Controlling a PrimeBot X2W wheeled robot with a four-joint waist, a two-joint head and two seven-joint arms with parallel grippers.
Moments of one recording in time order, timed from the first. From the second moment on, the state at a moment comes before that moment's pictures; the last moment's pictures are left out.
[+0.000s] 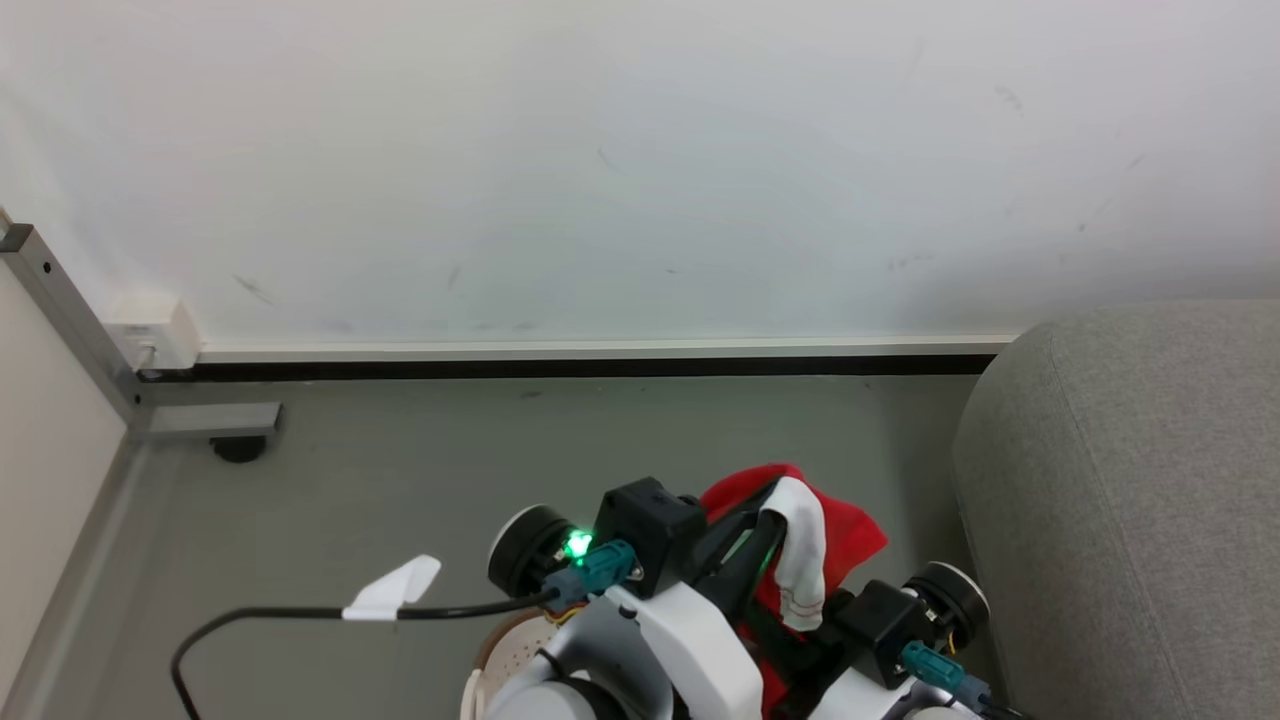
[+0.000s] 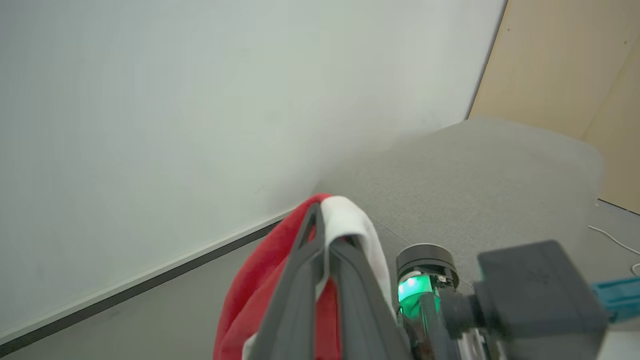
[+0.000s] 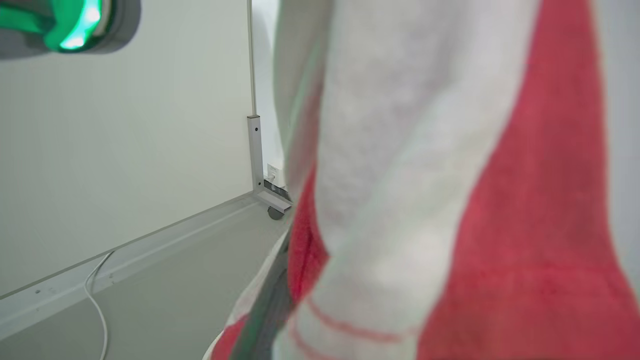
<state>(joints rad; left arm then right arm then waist) -0.33 0.05 -0.61 -0.11 -0.25 -0.01 0.27 -0.38 -0.08 0.71 0.43 0.34 0.13 -0.24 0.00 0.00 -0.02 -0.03</state>
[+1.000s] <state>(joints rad) -0.16 0.17 -0.57 0.12 -0.21 0.03 -0.11 -0.44 -0.22 0.53 0.38 0.37 0.13 -0.26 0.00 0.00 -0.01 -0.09</state>
